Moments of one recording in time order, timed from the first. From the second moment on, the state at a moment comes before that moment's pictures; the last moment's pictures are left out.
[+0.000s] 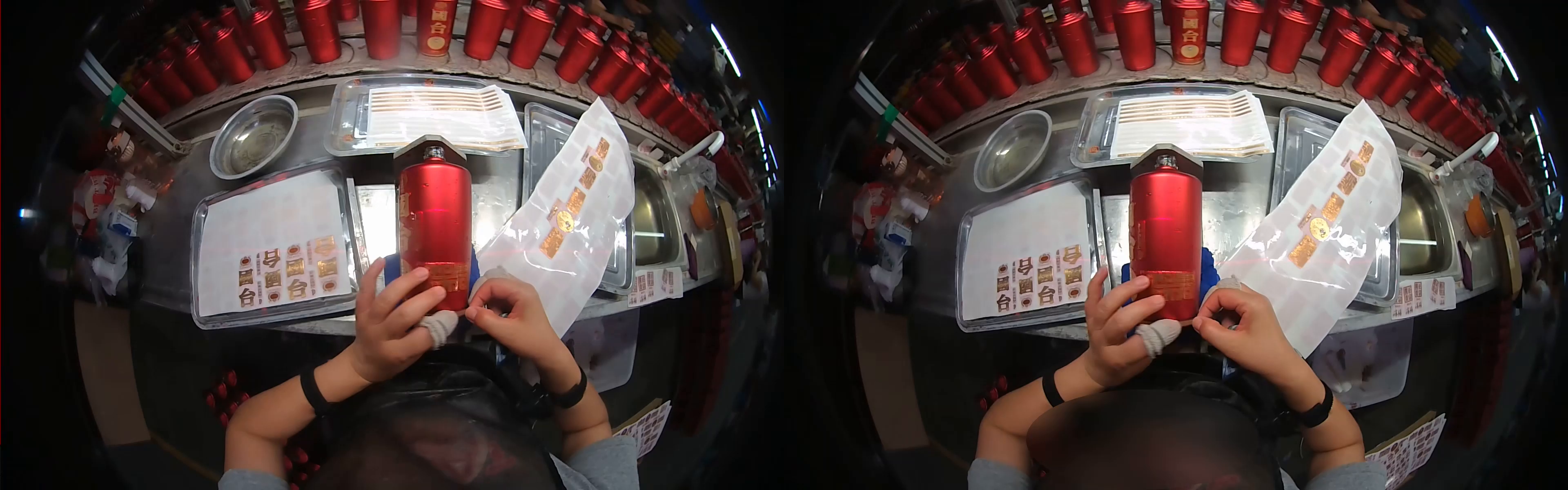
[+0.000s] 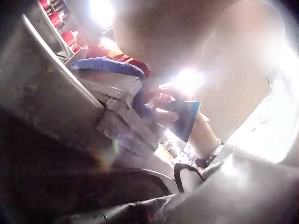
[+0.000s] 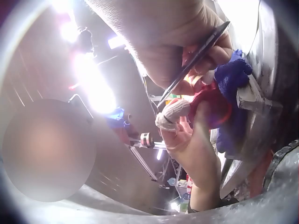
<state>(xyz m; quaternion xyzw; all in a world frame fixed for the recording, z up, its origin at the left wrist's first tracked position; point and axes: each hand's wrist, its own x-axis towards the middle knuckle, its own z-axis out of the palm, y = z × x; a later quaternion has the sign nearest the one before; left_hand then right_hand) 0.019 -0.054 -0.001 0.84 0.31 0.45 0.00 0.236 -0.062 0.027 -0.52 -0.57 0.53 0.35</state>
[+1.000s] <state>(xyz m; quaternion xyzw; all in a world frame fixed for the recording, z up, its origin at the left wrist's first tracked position) 0.021 -0.056 -0.020 0.74 0.34 0.55 0.16 0.232 -0.067 0.030 -0.53 -0.57 0.54 0.33</state>
